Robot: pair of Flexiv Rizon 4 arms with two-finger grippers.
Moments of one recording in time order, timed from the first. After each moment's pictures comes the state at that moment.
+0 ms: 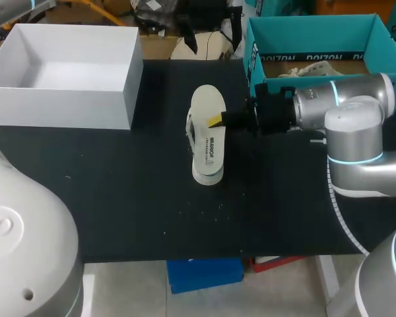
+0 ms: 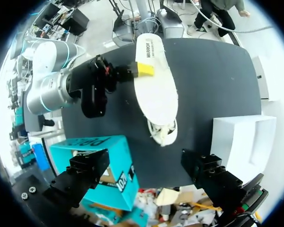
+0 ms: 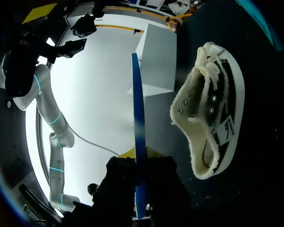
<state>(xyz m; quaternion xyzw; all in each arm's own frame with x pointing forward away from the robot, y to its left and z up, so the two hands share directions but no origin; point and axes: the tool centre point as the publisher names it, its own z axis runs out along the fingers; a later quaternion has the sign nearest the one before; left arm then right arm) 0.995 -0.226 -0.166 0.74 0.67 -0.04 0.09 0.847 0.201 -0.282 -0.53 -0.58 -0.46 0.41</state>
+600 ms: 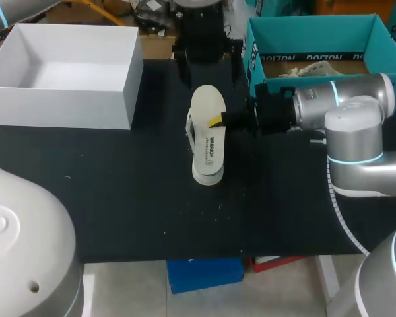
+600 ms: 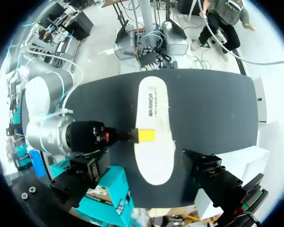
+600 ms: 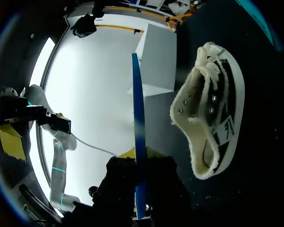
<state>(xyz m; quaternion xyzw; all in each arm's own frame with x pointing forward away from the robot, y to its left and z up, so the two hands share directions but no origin) 0.867 -0.215 -0.171 0.72 0.69 -0.06 0.05 0.847 0.201 -0.282 -0.53 -0.58 -0.46 0.41</state>
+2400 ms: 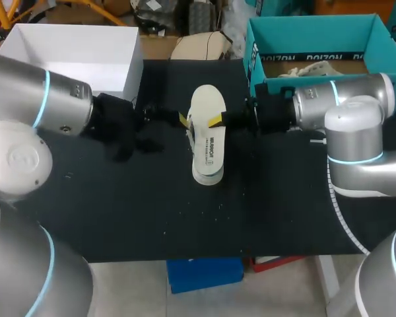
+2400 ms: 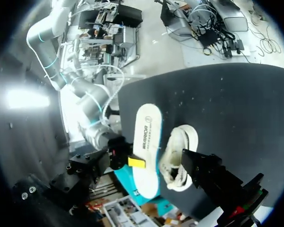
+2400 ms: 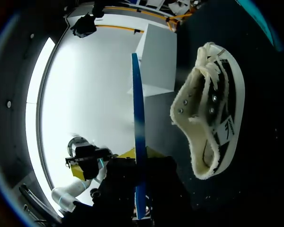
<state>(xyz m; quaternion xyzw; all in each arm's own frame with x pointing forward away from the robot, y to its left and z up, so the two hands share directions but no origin) 0.784 -0.132 -0.225 0.60 0.63 -0.27 0.42 0.847 0.202 -0.282 -0.53 -0.58 -0.46 0.41</state>
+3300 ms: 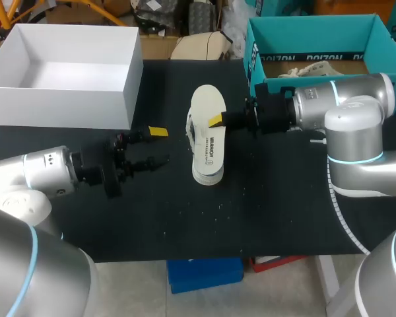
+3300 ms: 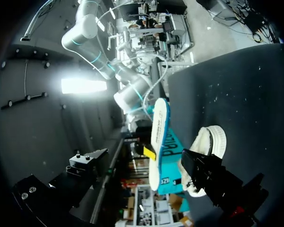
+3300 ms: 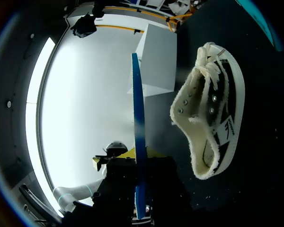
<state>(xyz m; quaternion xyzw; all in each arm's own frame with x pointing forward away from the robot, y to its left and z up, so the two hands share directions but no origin) 0.784 -0.110 -0.256 0.44 0.53 -0.40 0.60 0.847 0.202 -0.282 -0.53 -0.58 -0.46 0.41</state>
